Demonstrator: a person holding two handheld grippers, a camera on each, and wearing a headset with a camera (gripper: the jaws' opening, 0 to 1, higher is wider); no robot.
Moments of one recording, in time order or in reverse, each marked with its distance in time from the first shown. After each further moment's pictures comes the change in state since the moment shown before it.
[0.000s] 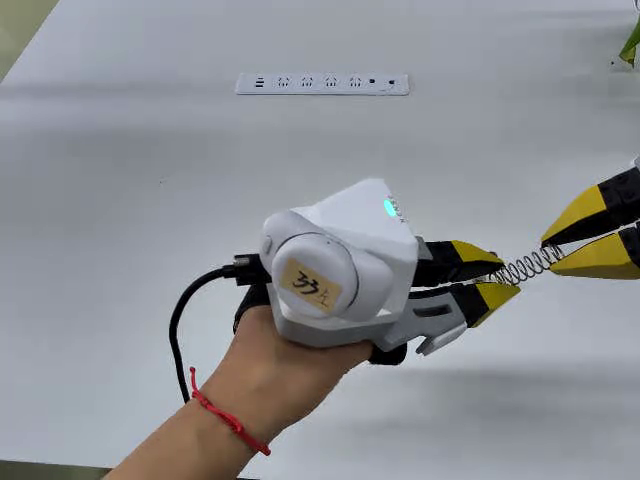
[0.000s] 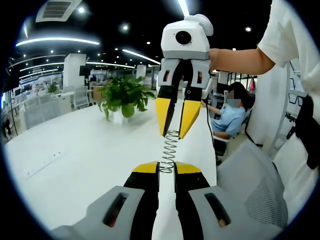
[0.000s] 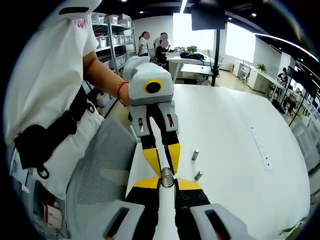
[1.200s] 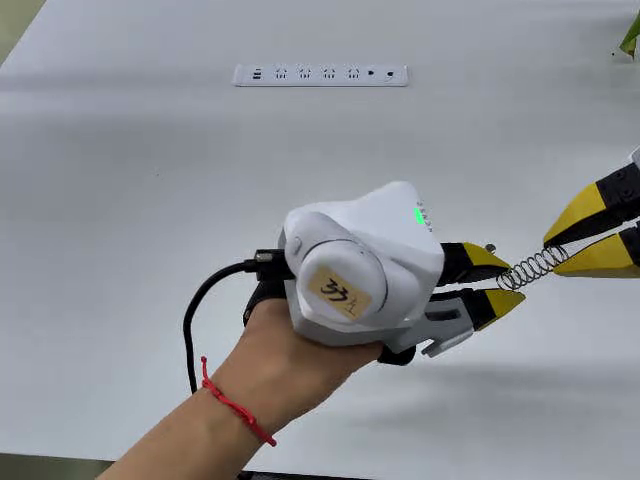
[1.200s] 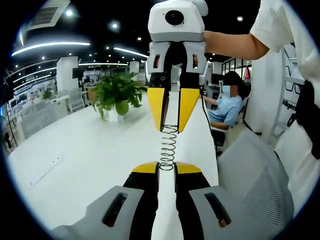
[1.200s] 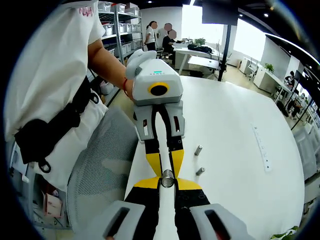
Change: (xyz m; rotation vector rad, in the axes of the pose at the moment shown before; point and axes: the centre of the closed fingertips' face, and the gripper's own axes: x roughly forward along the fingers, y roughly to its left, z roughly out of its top) left arm 0.010 -0.008 -0.008 0.080 0.054 -0.030; right arm -0.002 0.007 -0.001 -0.064 0.095 0.017
